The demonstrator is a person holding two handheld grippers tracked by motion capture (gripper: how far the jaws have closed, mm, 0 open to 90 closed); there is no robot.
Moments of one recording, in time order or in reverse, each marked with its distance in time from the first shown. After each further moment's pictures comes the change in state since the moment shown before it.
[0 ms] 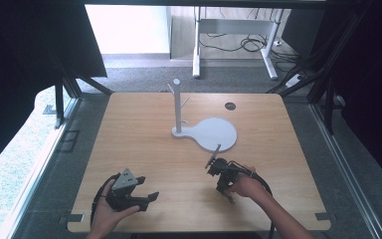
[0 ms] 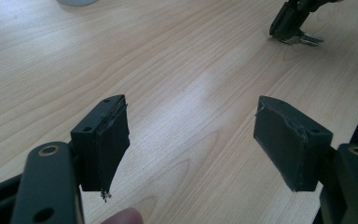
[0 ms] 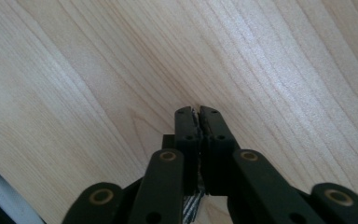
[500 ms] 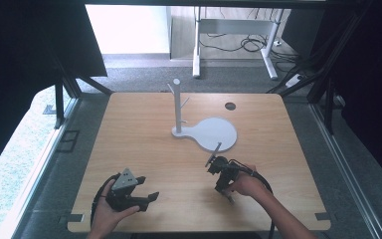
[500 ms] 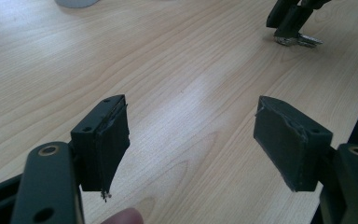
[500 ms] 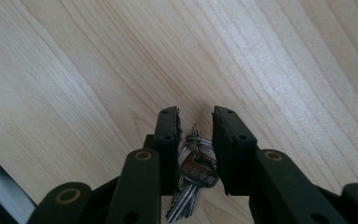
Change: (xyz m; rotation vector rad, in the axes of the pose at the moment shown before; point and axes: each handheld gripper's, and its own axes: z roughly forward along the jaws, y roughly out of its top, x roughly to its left) left arm -0.001 0.000 -0.001 -0.003 -0.003 0.000; right arm 0.000 0.001 -0.007 -0.015 -0.010 -0.016
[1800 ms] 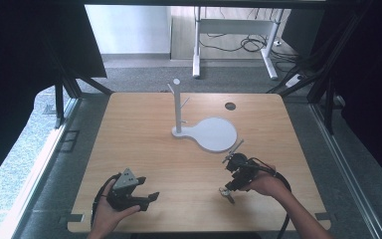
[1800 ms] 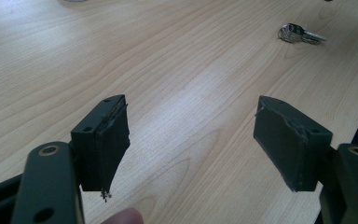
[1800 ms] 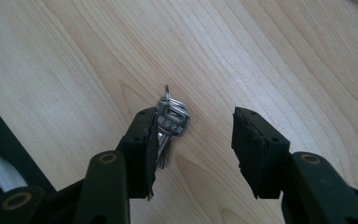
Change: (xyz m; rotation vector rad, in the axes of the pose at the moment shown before) left arm 0.001 -0.001 0.003 0.009 0.001 -0.007; right arm -0.014 -0.039 -0.041 -0.136 -0.016 0.005
